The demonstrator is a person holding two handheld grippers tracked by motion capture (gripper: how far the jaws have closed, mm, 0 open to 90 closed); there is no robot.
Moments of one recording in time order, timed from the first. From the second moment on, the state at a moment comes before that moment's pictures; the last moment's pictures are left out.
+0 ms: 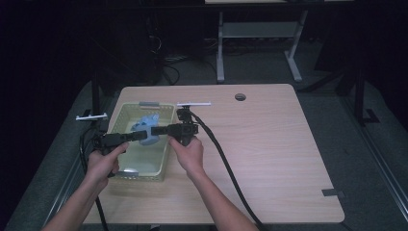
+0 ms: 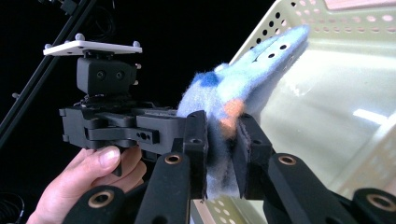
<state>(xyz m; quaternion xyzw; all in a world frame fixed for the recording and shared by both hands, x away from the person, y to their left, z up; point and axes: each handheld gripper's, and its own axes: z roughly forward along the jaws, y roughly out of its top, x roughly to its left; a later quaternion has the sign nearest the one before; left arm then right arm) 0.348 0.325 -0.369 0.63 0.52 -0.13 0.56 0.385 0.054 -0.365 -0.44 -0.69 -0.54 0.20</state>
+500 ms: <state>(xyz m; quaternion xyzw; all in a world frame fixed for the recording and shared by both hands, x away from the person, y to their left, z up) 0.349 0.346 -0.371 0.63 0.53 -0.13 0.56 0.390 0.076 -0.369 -0.44 -0.69 -0.54 0.21</state>
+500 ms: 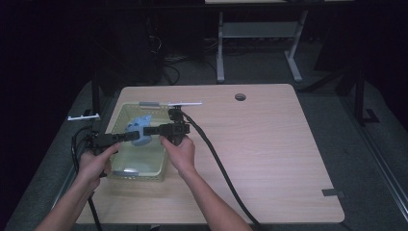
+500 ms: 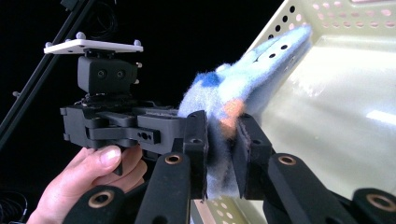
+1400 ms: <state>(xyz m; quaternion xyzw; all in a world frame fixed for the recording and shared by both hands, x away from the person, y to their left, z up) 0.349 0.364 -0.390 0.62 0.55 -0.15 0.54 0.393 0.097 -0.389 -0.45 -0.69 -0.52 0.22</state>
